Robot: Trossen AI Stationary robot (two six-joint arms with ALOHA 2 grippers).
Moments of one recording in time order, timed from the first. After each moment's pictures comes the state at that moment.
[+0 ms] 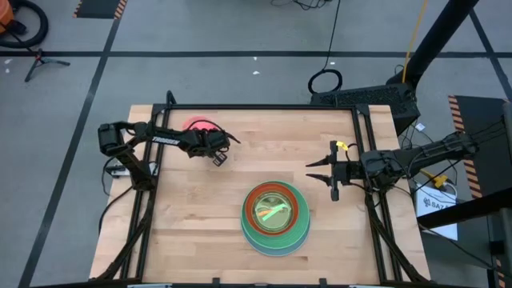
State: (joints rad) left arm 0.38 1.66 0.76 -0.45 -0.41 -0.37; right arm 0.25 0.71 0.50 0.03 0.29 -0.36
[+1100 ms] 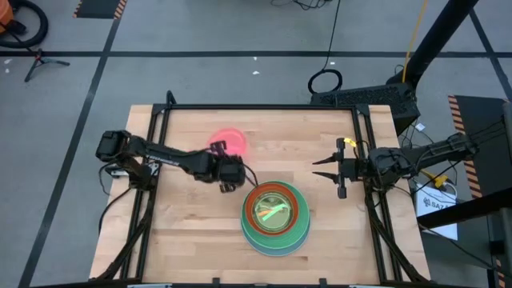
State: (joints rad) left arm -0.10 1.65 1.18 -0.83 -0.54 -0.18; right arm 0.26 0.59 0.50 -0.06 0.28 -0.30
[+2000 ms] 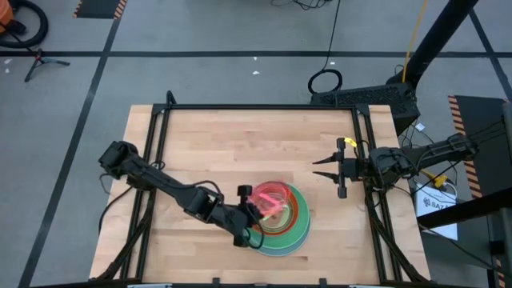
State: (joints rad) left arm -0.45 1.75 1.37 -0.36 -0.38 -0.13; right arm 0.26 0.59 0.50 -0.06 0.28 -0.31
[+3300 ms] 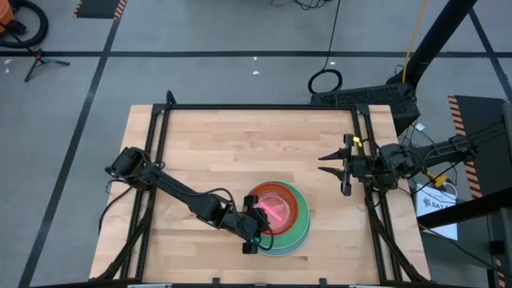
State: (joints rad) left arm -0.44 1.88 1.37 -0.24 -0.27 -0.32; right arm 0.26 0.52 0.50 -0.02 0.29 -0.51
